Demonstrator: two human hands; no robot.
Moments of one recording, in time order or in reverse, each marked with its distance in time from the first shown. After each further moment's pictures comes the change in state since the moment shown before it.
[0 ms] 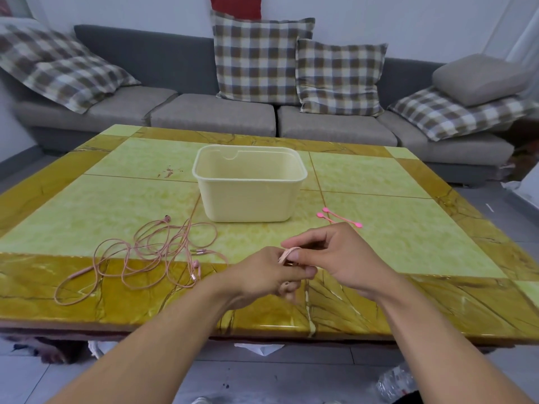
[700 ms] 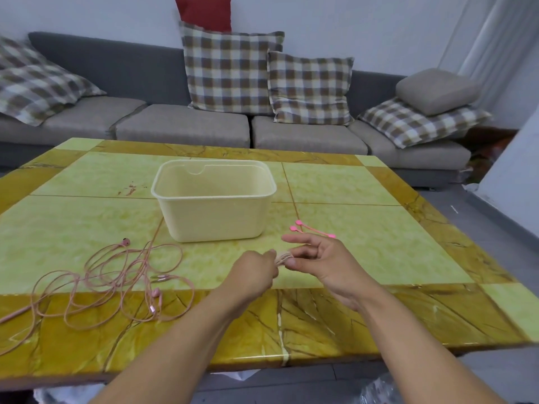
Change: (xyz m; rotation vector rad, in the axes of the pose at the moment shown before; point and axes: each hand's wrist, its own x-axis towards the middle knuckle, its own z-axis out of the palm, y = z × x) left_hand 0.062 0.007 0.016 0.192 0.484 -0.181; right_hand 0.020 0.046 -0.040 0.270 0.139 0.058
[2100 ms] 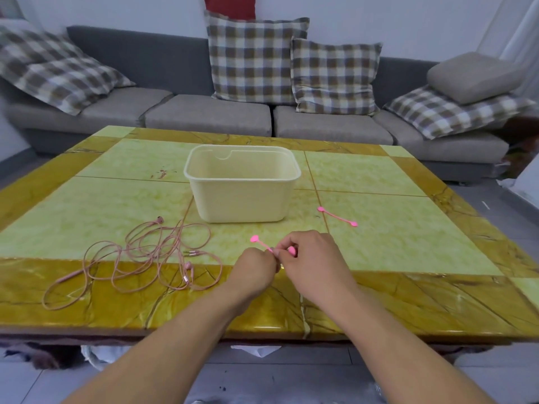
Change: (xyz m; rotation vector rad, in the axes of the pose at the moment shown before) left_hand -0.030 -0.027 -0.019 -0.007 0.094 -0.079; right_hand -0.025 -0.015 0.080 -0.947 0.192 -0.122
